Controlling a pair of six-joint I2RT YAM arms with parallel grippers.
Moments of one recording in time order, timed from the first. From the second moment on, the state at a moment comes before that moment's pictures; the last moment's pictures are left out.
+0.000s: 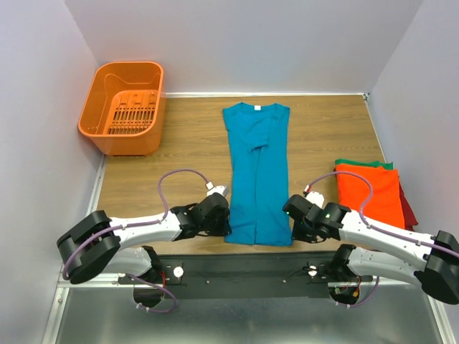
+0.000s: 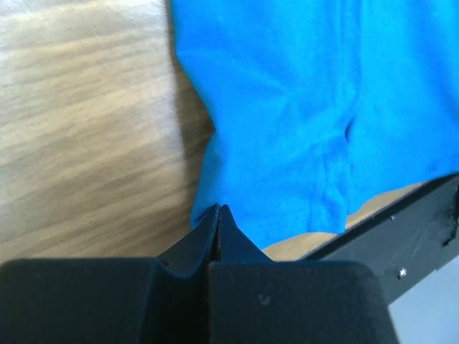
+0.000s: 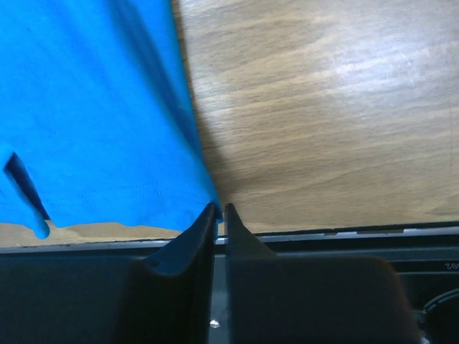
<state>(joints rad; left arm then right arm) -0.99 1.26 0.48 -0.11 -0.02 -0.90 0.93 1.00 0.54 -0.82 0.24 1.11</state>
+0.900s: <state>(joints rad) -0.54 1.63 1.14 -0.16 -0.12 -0.69 0.93 1.21 0.79 -0.66 0.23 0.93</state>
